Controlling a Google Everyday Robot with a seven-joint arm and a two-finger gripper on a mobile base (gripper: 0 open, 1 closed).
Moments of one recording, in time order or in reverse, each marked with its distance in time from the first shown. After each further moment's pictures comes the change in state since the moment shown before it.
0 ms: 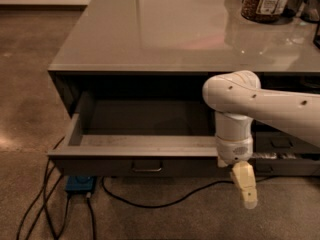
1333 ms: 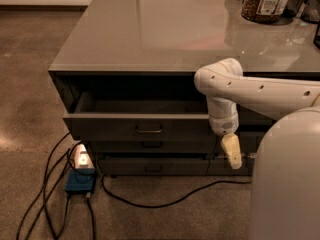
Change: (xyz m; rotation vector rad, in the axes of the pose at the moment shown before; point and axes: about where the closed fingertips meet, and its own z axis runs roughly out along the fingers) arm 0.032 -0.142 -0.018 0.172 0.114 0.050
